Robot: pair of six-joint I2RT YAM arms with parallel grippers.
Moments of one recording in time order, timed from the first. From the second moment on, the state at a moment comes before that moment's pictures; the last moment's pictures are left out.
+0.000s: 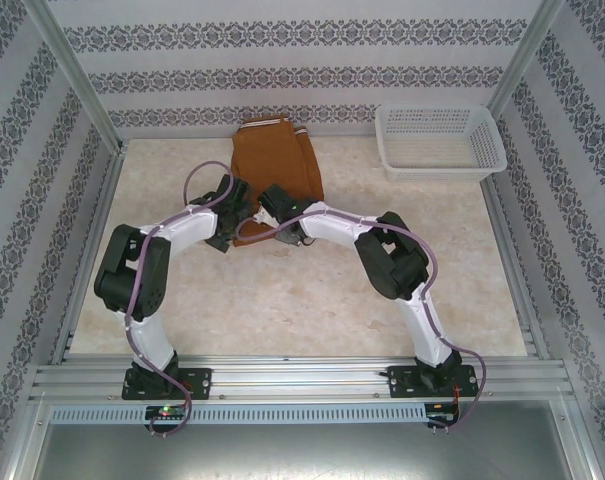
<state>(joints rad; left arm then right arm) -0.31 1.80 1.16 -0.44 -0.21 -1.39 0.74 2.23 1.70 -0.61 0.32 -0.46</state>
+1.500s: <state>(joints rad) -0.29 1.92 1.32 -0.48 -0.14 -1.44 0.97 1.78 1.45 -0.70 0.33 -0.25</state>
